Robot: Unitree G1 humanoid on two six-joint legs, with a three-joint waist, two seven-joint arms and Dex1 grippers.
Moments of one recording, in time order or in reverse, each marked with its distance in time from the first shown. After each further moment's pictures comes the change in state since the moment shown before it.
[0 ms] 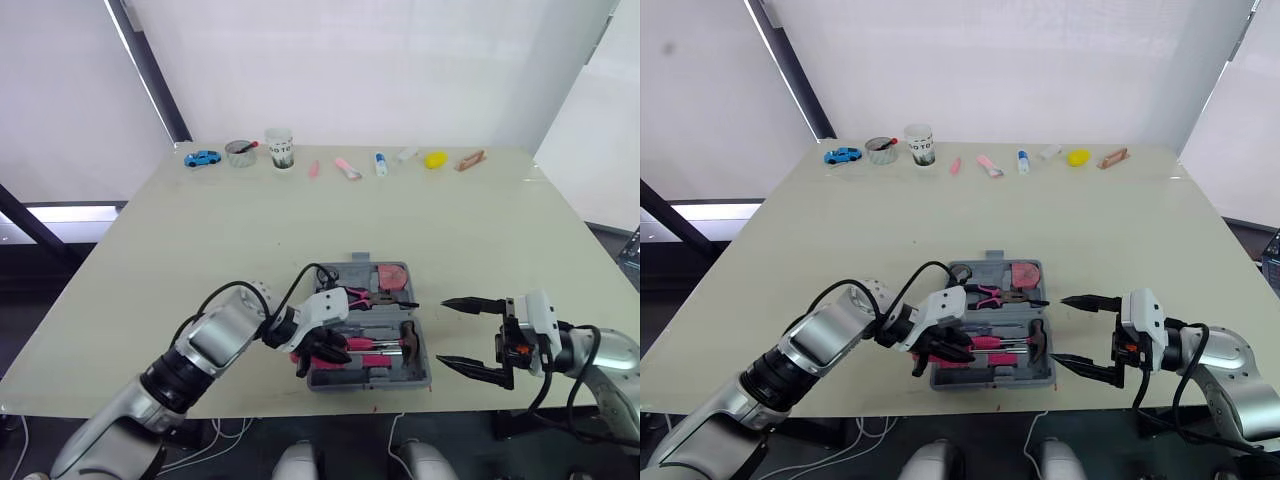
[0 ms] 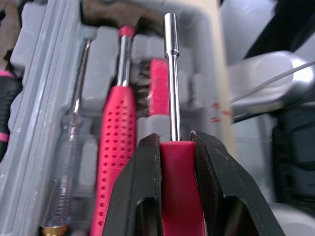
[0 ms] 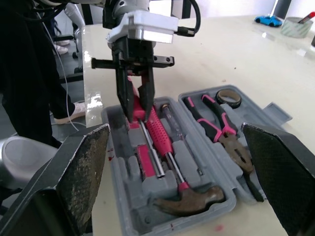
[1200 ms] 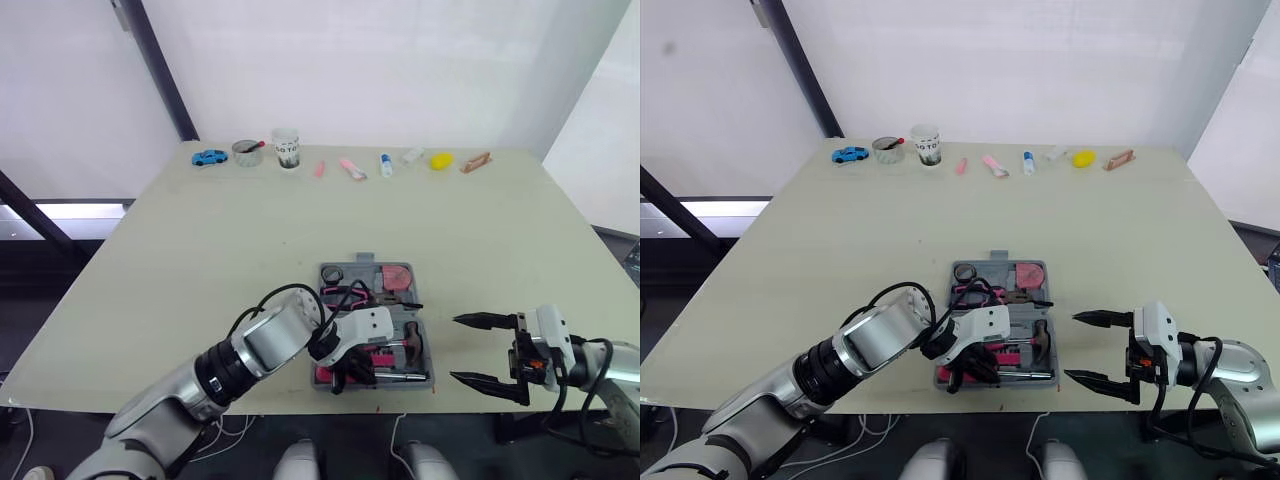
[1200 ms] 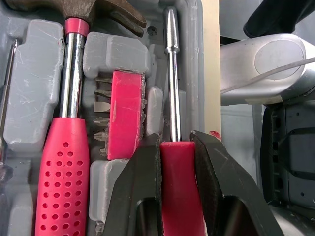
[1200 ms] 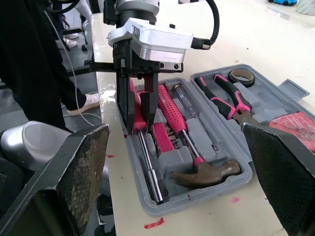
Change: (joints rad) left arm -0.137 -0.165 -0.214 -0.065 0.018 0.349 0.086; right arm 0.061 -0.018 -0.031 0.047 0.000 -0.036 0.063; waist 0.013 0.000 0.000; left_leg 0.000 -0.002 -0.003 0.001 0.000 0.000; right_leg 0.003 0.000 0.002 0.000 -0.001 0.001
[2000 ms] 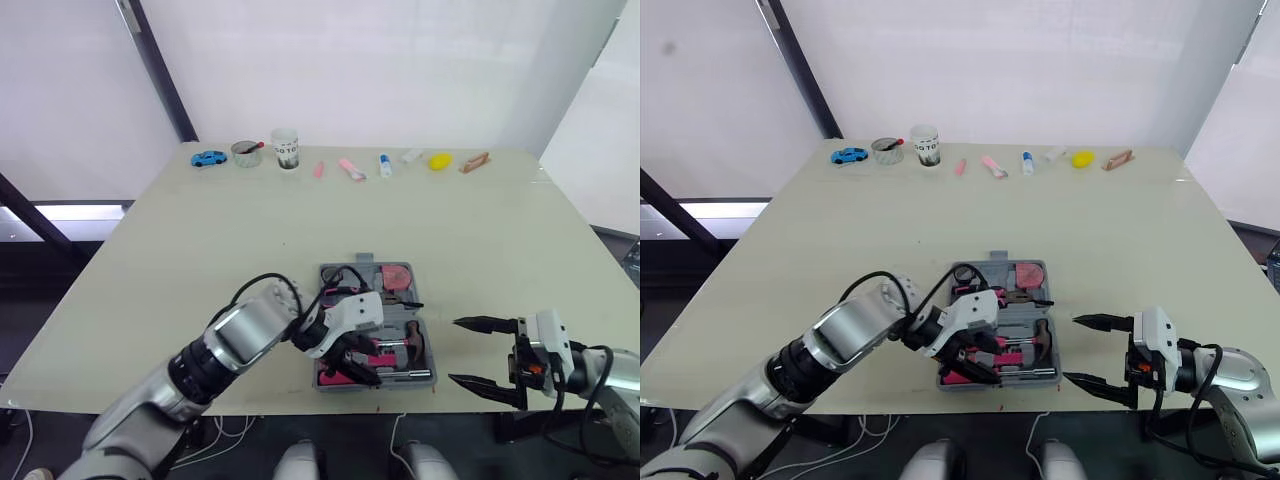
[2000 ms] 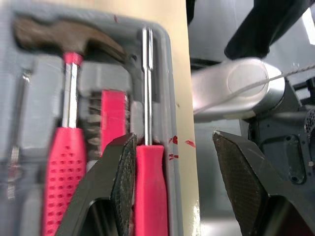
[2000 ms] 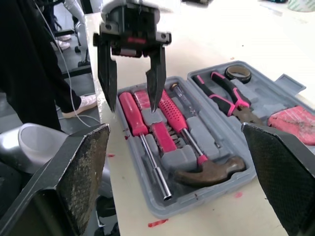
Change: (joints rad) left arm 0.094 0.072 0.221 -0.048 -0.189 -0.244 -0.105; right arm 0.038 0.000 -0.001 -0.031 -0.001 0.010 -0.042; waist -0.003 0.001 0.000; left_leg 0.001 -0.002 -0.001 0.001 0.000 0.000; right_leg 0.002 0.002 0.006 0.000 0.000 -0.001
